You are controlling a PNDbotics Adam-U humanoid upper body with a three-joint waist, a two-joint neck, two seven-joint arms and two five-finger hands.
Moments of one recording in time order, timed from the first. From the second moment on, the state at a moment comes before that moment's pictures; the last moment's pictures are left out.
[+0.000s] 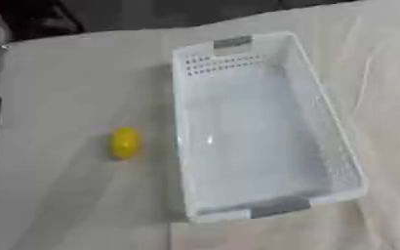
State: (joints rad) left arm -0.84 0.52 0.01 -1.78 -0.02 -0.40 0.35; right arm 0.17 -0.07 0.00 -0.01 -0.16 -0.28 -0.23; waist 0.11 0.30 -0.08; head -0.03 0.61
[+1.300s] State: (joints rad) left arm -0.78 0.66 -0.09 -1.58 -0.25 -0.29 0.19; right arm 0.17 -0.07 0.00 -0.01 -0.15 -0.27 -0.23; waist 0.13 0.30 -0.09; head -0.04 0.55
